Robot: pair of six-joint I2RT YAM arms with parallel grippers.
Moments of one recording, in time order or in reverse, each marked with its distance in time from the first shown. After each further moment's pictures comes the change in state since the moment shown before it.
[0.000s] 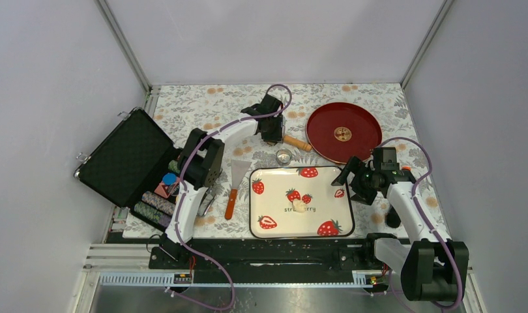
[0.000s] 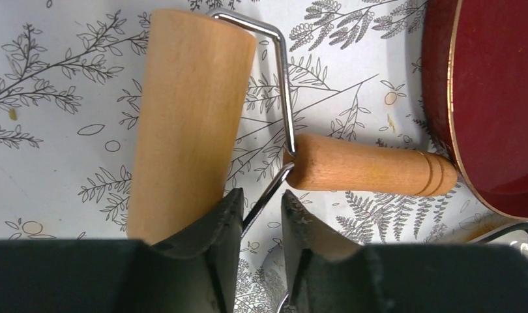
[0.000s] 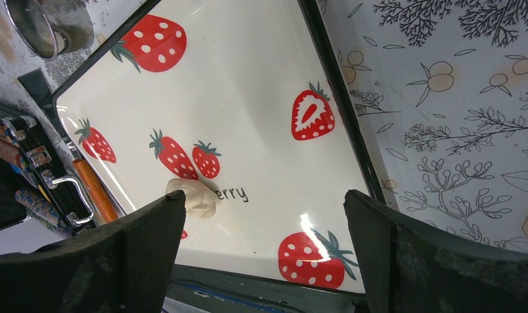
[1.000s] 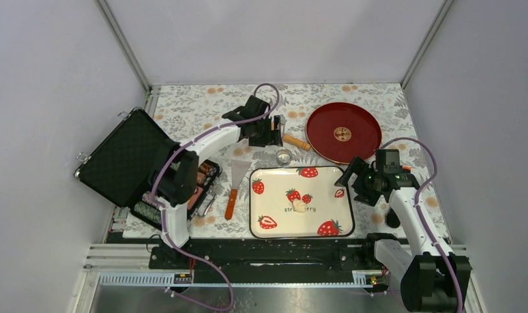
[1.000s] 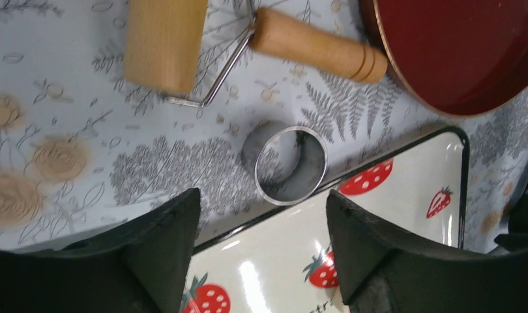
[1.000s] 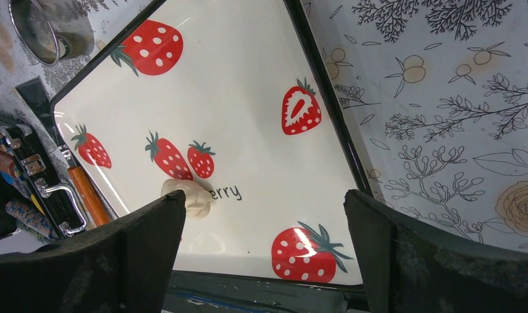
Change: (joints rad) left arm 0.008 -0.393 -0.373 0.030 0.067 -0.028; right arm 0.000 -0.088 0.005 -0.053 0.053 0.000
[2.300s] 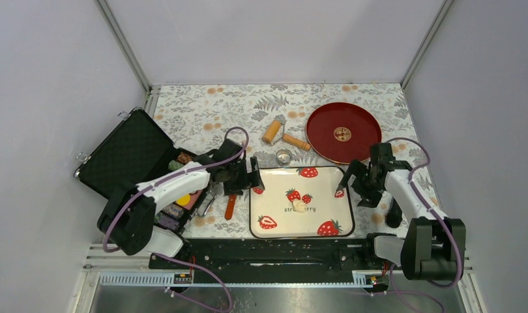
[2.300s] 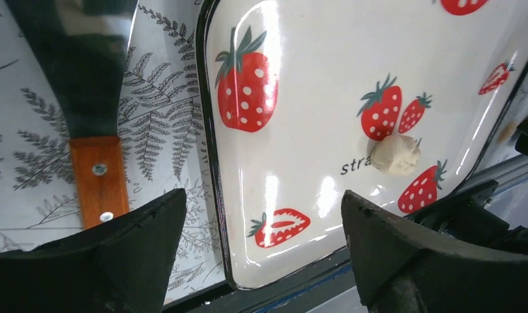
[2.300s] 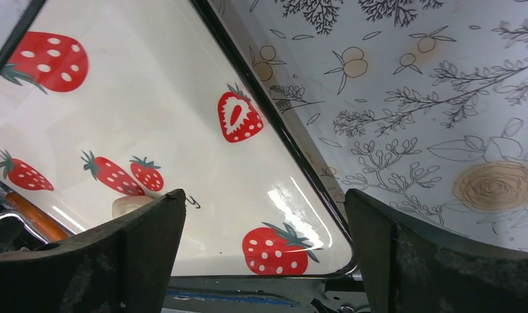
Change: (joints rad) left arm -0.053 -0.461 -0.642 0.038 0.057 -0.277; right arm -0.001 0.256 0.059 -0.054 0.077 -0.017
